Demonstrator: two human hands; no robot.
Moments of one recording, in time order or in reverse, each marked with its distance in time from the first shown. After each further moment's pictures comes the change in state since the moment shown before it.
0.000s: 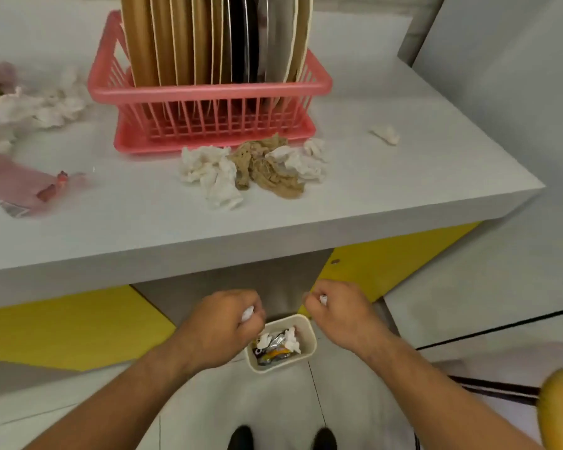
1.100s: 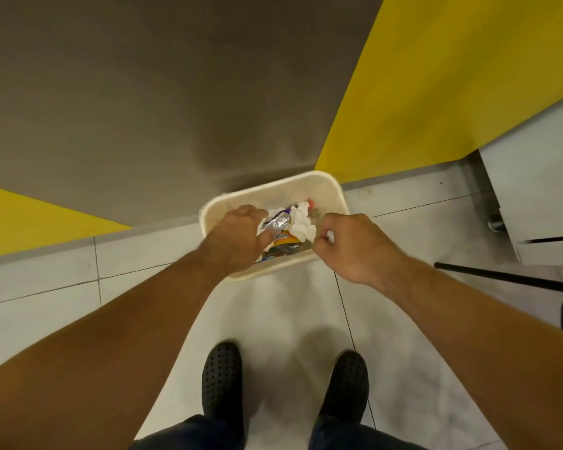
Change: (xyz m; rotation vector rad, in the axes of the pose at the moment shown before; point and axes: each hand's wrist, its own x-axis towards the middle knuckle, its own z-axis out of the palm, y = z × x) left_hand 0.100 -0.302 0.471 0.170 -0.305 -0.346; right_hand 0.089 0.326 0.362 -0.143 -0.332 0.084
